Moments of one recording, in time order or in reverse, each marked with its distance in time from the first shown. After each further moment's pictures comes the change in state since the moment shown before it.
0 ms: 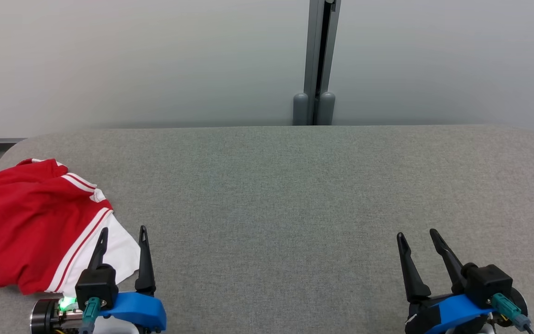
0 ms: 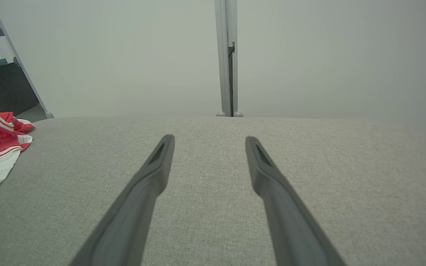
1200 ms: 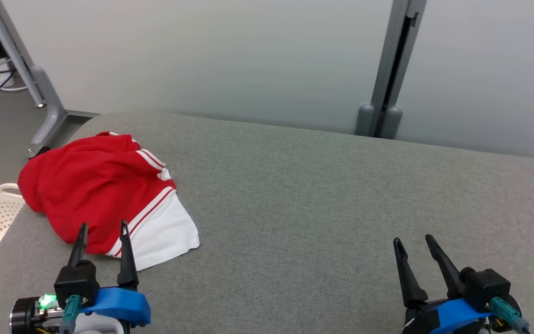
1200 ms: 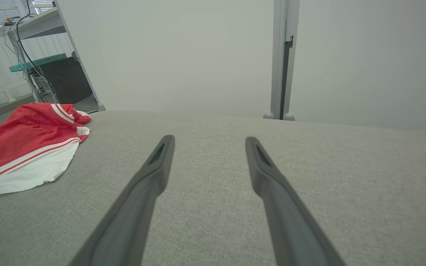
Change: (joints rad) left arm -0.007 0.029 0.026 -0.023 -0.020 0.010 -0.001; right arm 0.008 -0.001 0.018 0.014 0.045 0.000 -0.001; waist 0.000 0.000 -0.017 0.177
